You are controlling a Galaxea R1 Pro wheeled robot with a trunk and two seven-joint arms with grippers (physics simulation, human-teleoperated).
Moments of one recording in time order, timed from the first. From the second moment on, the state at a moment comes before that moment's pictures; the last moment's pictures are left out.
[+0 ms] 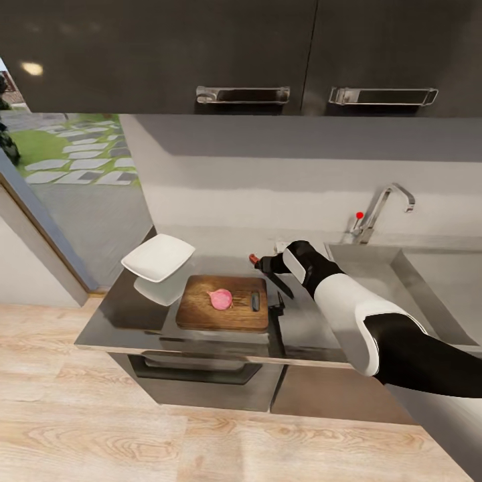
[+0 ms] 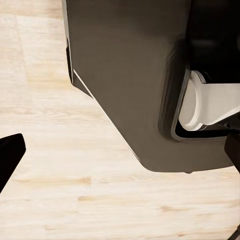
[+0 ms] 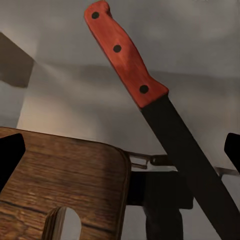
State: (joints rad) left arm -0.12 0.06 -0.05 0.07 0.07 -0.10 -0.19; right arm -1.36 0.17 0.03 -0.26 -0.13 0.64 -0.02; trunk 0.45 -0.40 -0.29
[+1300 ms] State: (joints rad) left arm -0.12 0.06 -0.05 0.07 0.07 -0.17 -0.20; right arm -1.36 0.14 0.09 -0.75 0.25 0.97 -0.02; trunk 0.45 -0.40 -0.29
